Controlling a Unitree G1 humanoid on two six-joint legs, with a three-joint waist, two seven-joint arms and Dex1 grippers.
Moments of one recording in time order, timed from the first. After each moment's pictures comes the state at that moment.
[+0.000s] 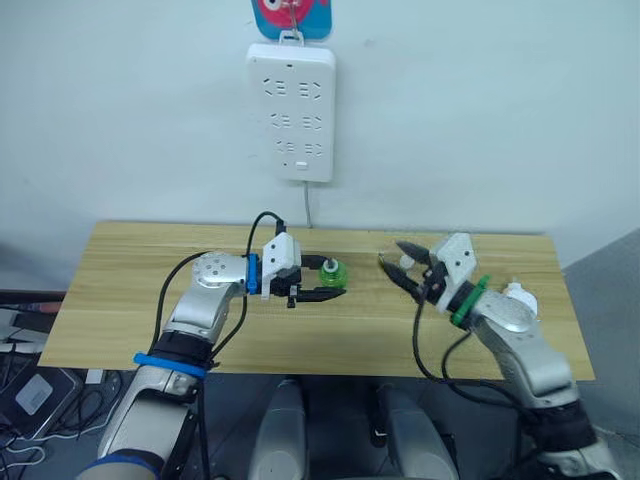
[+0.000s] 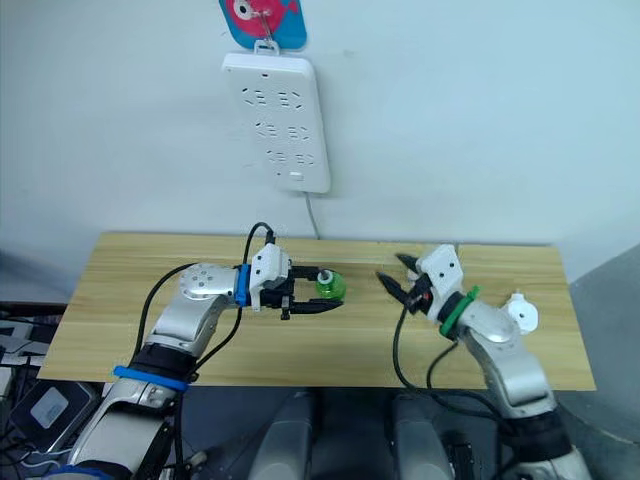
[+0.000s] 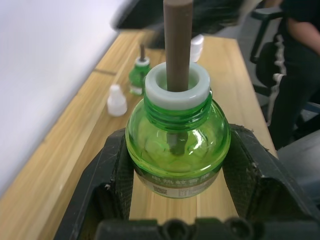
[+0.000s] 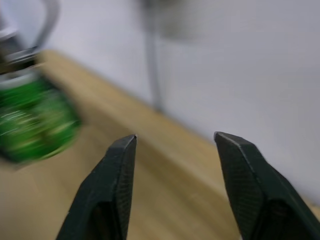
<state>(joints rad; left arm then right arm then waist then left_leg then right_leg) -0.60 0.44 -0.17 0.39 -0.23 -0.08 -1.32 -0.20 -0.47 0.12 -0.36 0.35 0.41 0.62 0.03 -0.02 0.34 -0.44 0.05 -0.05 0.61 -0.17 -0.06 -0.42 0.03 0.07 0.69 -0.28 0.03</state>
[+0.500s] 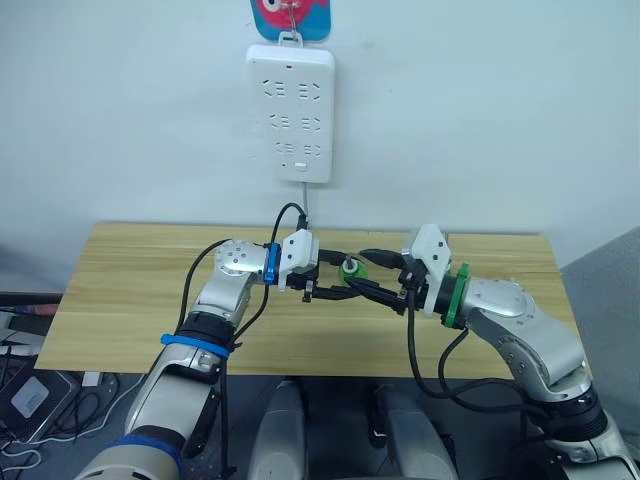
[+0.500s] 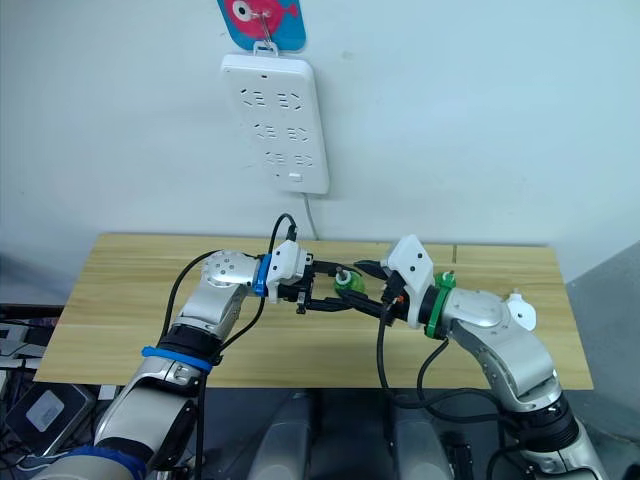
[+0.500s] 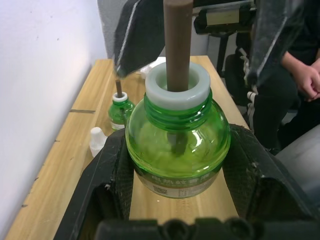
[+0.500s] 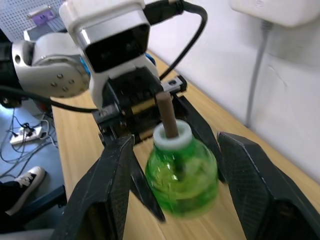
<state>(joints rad) -0.69 0.36 -0.20 0.52 -0.22 -0.20 -1.41 -0.34 -0.45 0.20 -0.47 0.42 0.64 0.64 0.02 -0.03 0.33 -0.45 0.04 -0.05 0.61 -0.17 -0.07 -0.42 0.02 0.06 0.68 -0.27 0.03</state>
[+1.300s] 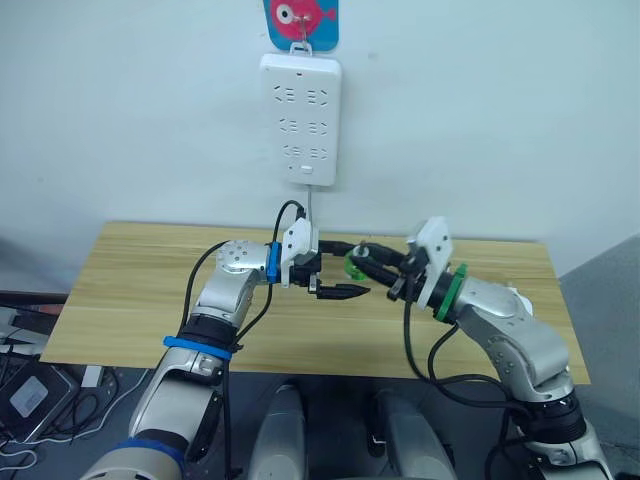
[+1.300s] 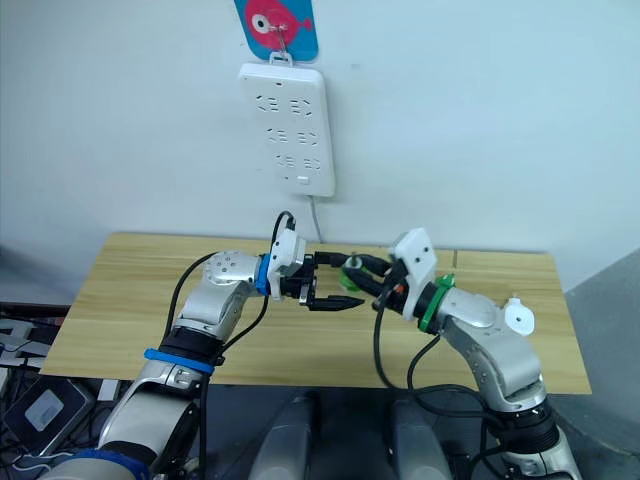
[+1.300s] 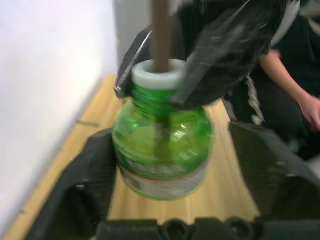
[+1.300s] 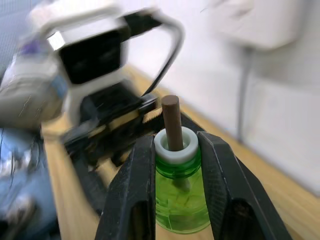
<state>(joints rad) -0.66 0.31 -0.14 0.38 -0.29 0.02 -1.29 -0.29 -0.27 0.02 -0.44 0.51 0.71 0.49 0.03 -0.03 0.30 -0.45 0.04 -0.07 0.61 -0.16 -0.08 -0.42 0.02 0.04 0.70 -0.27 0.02</state>
